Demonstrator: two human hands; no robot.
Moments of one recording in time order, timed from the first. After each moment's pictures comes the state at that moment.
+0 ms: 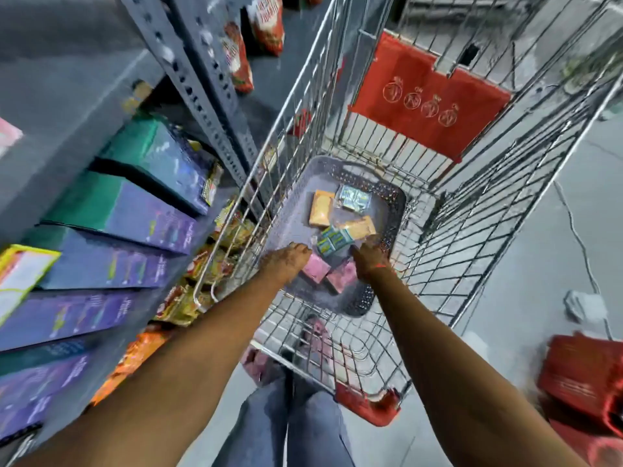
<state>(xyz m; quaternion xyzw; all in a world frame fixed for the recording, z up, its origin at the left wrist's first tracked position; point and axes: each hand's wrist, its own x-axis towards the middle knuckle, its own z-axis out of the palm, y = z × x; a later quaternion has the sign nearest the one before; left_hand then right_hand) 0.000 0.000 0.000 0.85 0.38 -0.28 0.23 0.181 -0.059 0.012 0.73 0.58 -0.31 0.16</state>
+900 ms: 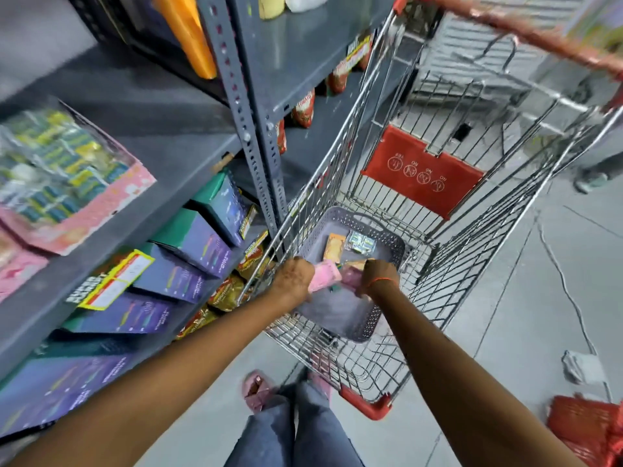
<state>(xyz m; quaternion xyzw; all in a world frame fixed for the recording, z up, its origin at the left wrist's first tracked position) -0.013 -0.012 0.161 0.81 0.50 -0.24 0.19 0.155 -0.039 0.139 0.78 0.53 -0.26 0.23</state>
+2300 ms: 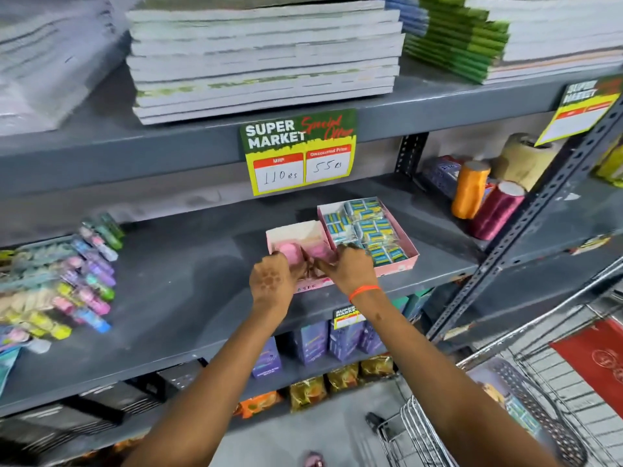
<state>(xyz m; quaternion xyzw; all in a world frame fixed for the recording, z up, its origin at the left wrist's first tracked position) -0.366 -0.070 0.357 0.43 0.89 0.11 0.03 -0.256 0.006 0.355 0.54 0.81 -0.19 -0.10</state>
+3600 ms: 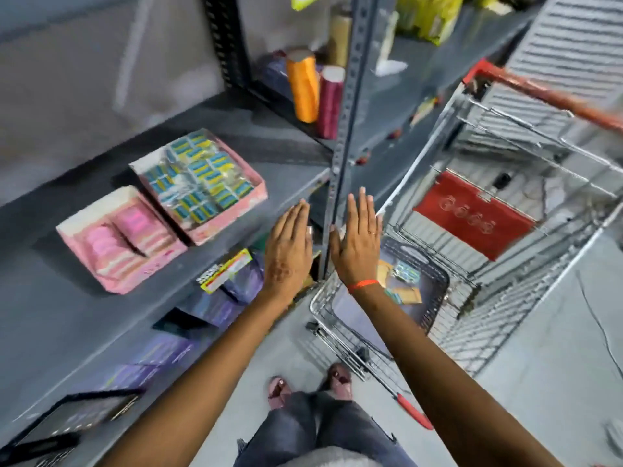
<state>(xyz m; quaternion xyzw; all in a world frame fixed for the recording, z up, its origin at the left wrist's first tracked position) -0.151 -0.011 0.270 0.75 0.60 0.29 -0.01 -0.023 -0.002 0.252 0.70 0.66 -0.04 -0.28</state>
